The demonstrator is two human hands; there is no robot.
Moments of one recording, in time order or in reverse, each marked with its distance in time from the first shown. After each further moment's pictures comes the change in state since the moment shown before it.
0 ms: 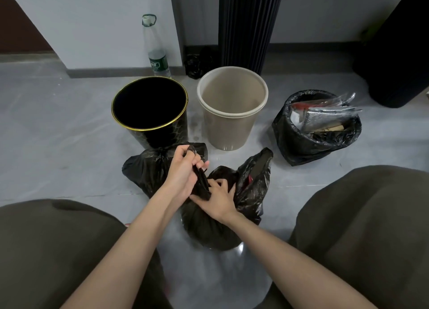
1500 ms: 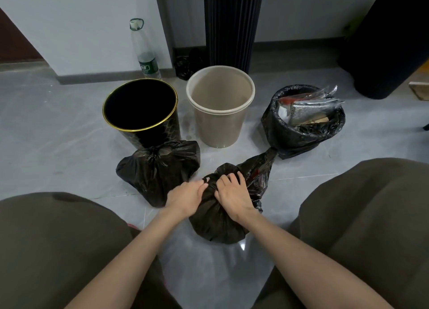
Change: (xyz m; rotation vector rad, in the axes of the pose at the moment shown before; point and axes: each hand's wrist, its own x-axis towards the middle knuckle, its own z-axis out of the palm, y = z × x) left_hand -0.021 -0.052 -0.030 1.720 -0.183 0.130; right_hand -0.021 0.045 -0.026 -0.684 0.206 -0.208
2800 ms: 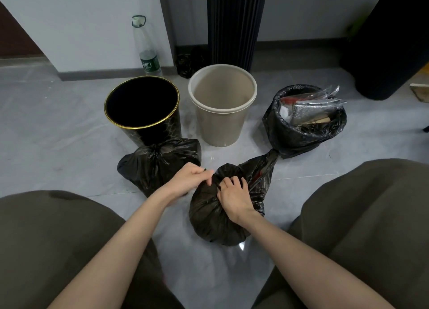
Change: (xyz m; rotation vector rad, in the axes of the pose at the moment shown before) left_hand 0.008 0.005 -0.039 -0.695 -0.186 0.100; right_hand -0.006 -0.002 0.004 0.064 -0.168 0.038
